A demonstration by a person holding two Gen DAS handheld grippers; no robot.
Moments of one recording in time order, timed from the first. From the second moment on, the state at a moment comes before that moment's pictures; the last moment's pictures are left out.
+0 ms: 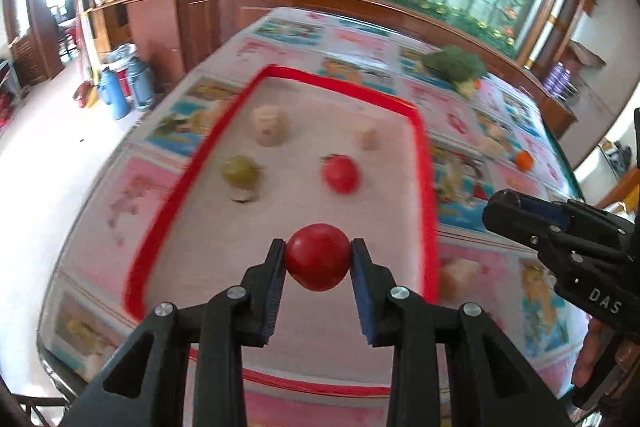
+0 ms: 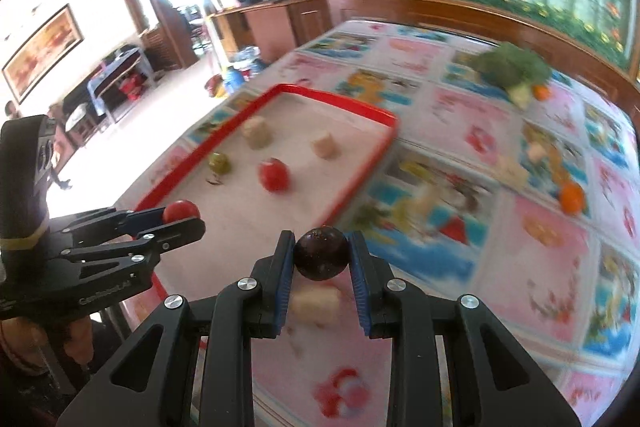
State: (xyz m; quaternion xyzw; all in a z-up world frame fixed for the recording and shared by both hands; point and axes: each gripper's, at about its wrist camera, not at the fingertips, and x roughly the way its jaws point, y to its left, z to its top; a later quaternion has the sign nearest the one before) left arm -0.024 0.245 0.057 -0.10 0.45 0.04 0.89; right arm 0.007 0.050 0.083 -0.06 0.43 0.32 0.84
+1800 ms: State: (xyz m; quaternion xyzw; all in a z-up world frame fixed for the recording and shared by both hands) left arm -0.013 0.296 0.031 -0.12 0.47 0.11 0.87; right arm 0.017 0.147 0.030 -0.12 0.48 0.36 0.79
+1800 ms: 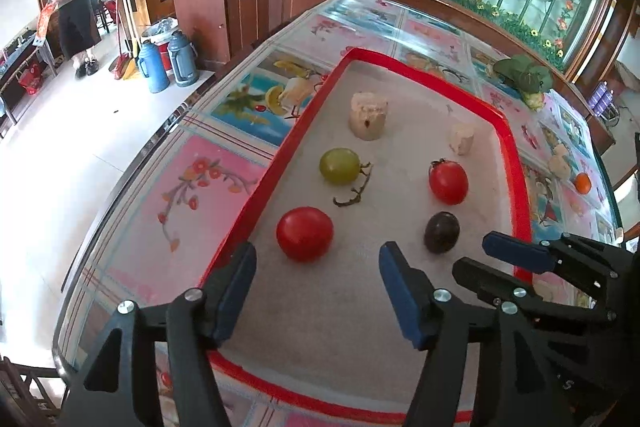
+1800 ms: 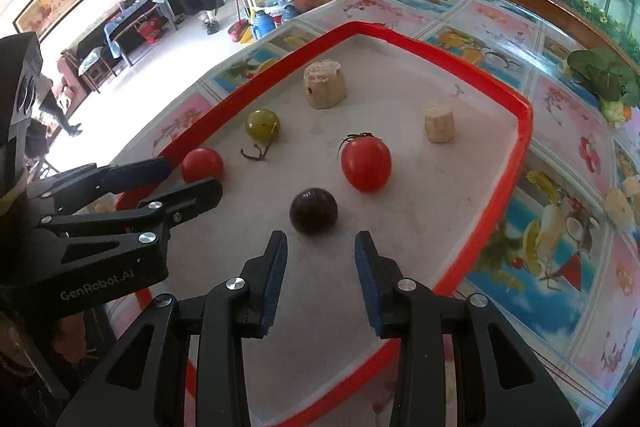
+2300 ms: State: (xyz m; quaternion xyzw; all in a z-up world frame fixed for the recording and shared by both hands) left arm -0.019 0.227 0.061 -0.09 0.46 0.07 0.88; right arm -0.005 0.071 0.060 -0.08 0.46 0.36 0.81
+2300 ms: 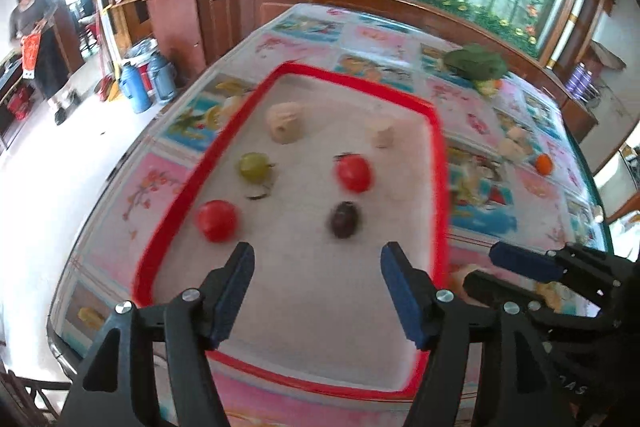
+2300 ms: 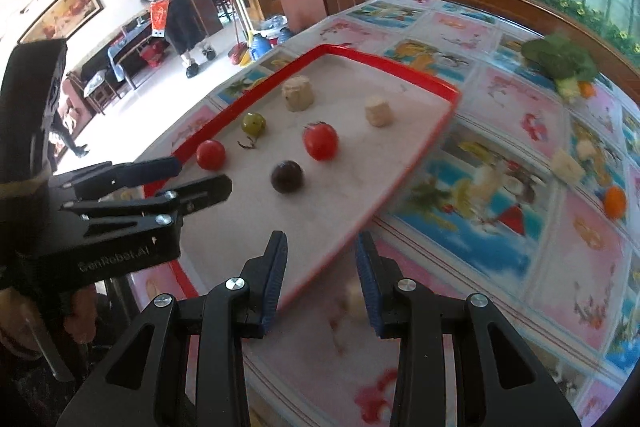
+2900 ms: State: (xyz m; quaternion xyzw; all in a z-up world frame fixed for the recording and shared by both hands) left arm 0.004 0.070 0.061 -0.03 0.48 -0.05 0.88; right arm 0.001 -0.113 0.036 0.01 0.50 0.23 0.83
